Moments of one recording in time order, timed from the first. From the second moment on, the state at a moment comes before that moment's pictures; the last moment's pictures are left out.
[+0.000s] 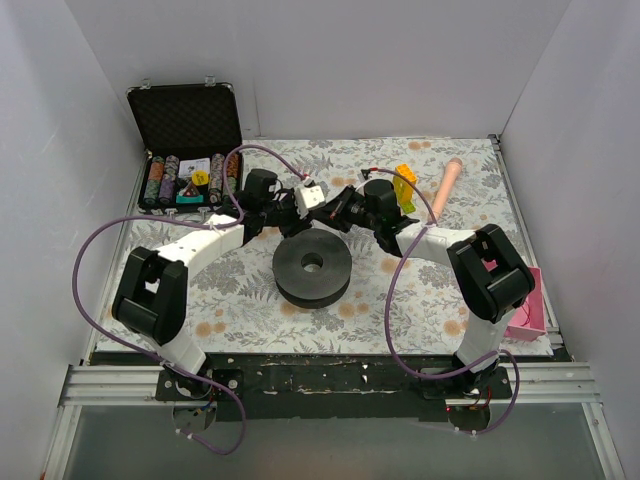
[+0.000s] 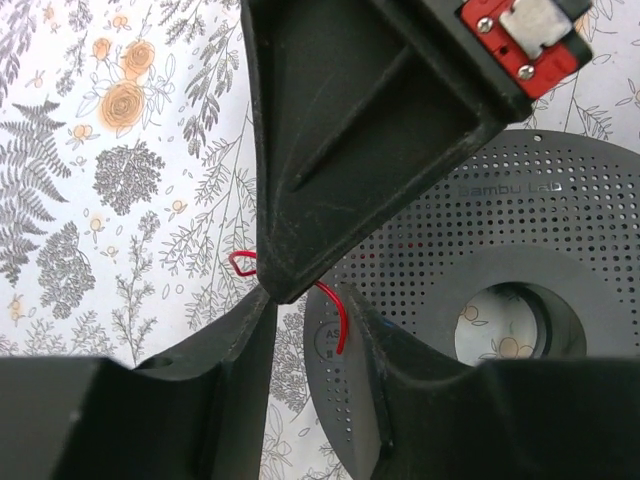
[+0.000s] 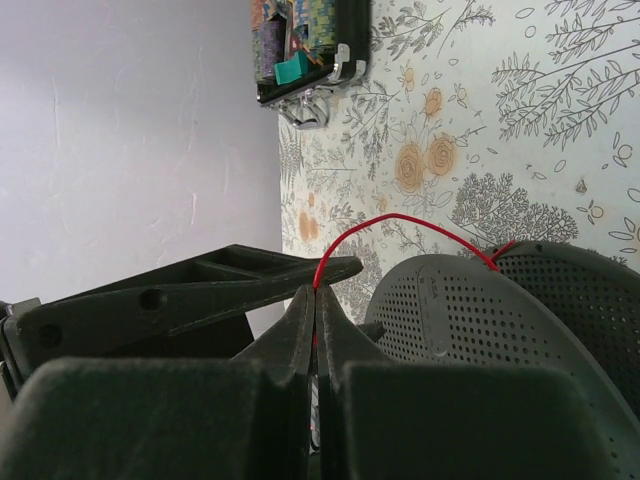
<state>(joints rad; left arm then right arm) -0.45 1.63 1.10 -0.11 0.55 0.64 0.60 1.80 1.02 0.47 -0.37 1.24</state>
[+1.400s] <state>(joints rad) -0.24 1.45 0.82 -0.48 0.54 0.72 0.61 1.68 1.14 -0.06 -0.36 0.65</state>
